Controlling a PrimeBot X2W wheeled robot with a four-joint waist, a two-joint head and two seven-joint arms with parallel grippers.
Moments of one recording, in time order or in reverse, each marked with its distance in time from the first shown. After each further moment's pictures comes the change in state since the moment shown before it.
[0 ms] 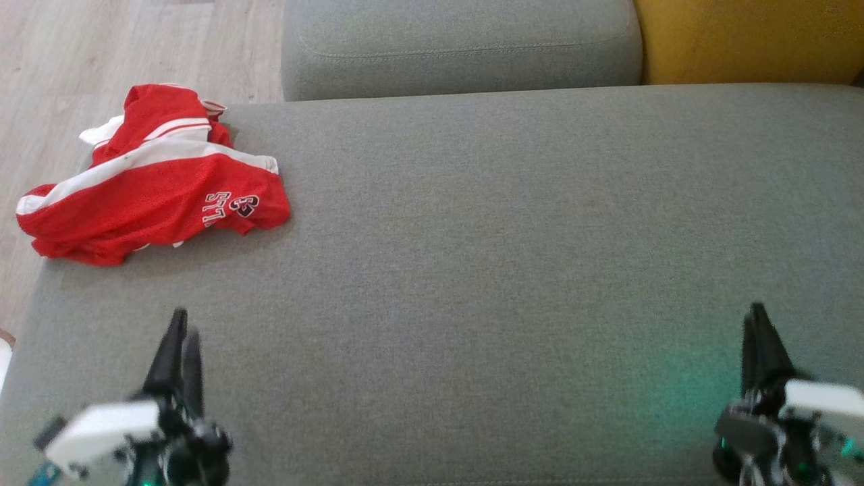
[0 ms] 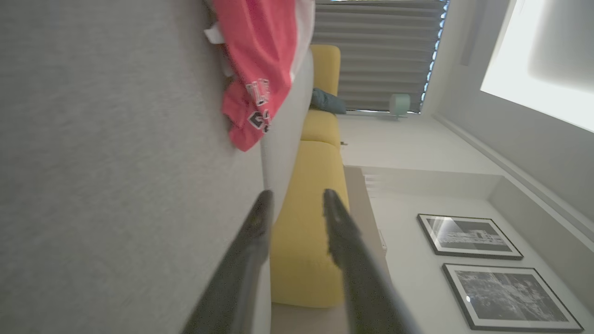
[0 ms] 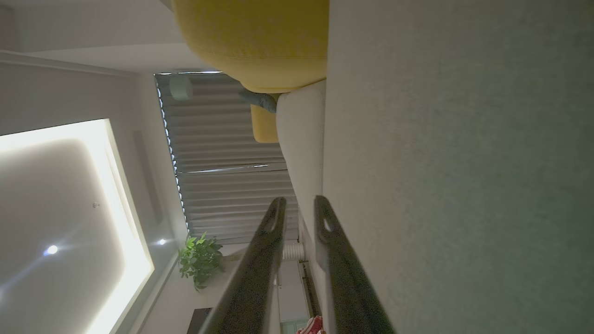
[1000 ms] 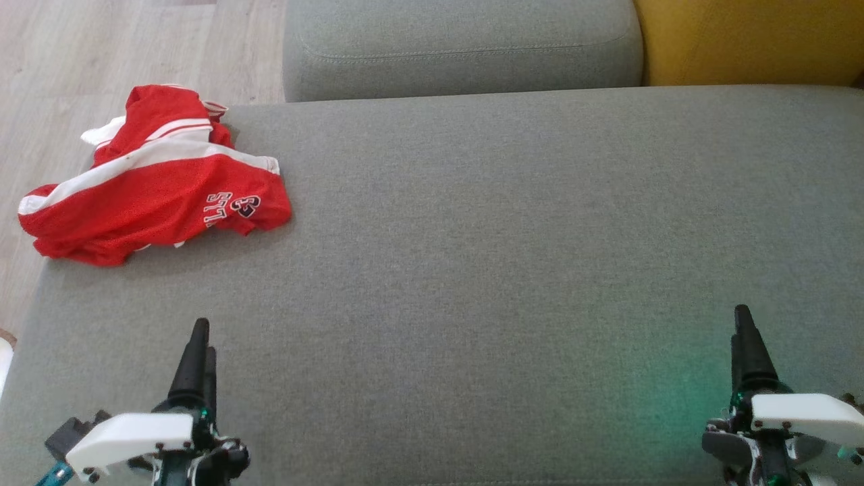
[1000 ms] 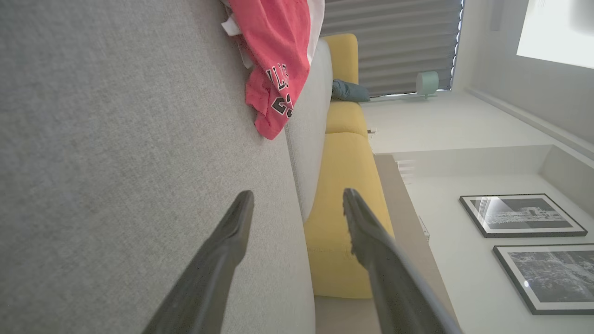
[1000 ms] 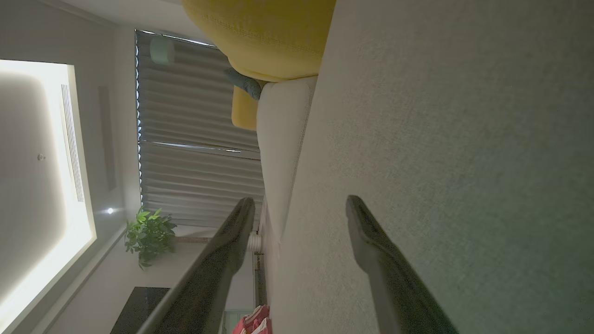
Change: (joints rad) left arm 0.061 -0.011 -0.060 -0.033 0.147 0.017 -0.072; right arm 0.051 0.003 0.056 -0.012 -0.202 0.000 -0.072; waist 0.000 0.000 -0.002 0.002
